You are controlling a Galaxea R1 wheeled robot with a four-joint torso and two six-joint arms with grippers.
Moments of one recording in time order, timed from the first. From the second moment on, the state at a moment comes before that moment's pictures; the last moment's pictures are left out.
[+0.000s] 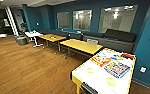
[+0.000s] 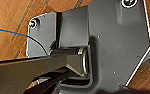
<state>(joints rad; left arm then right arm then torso) 1.55 2.94 -2.58 0.08 -0.12 0.00 -1.53 2.99 -2.59 0.11 0.02 -0.11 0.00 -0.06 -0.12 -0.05</state>
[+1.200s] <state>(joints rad) 1.55 2.94 -2.58 0.08 -0.12 0.00 -1.53 2.99 -2.59 0.11 0.02 -0.11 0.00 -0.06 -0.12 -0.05</state>
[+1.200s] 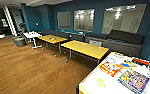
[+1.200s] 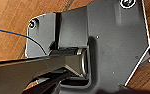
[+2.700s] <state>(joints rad) 1.55 2.94 -2.58 0.08 -0.12 0.00 -1.54 2.99 -2.59 0.11 0.02 -0.11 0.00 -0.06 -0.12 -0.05</state>
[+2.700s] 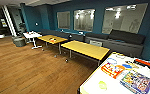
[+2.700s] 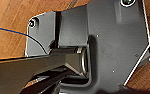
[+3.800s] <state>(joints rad) 1.54 2.95 -2.58 0.08 -0.10 0.00 -1.54 2.99 -2.59 0.11 0.02 -0.11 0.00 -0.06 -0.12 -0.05</state>
